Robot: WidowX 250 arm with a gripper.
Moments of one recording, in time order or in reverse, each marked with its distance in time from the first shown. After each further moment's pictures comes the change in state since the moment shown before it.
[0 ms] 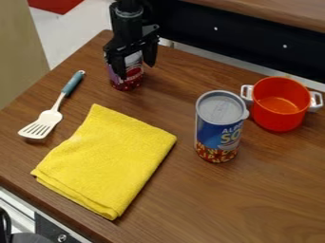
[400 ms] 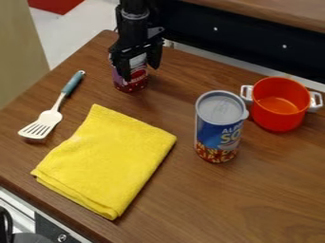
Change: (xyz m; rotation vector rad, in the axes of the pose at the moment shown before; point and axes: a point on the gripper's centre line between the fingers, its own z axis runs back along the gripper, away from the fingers) arm -0.002 0.001 -0.011 0.043 0.012 0.009
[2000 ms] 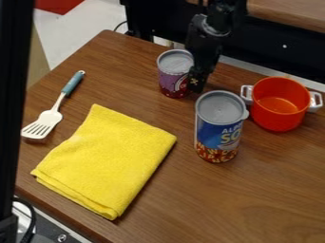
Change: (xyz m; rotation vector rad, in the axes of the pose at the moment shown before) arm -0.090 -0.071 0.004 0.000 -0.132 0.467
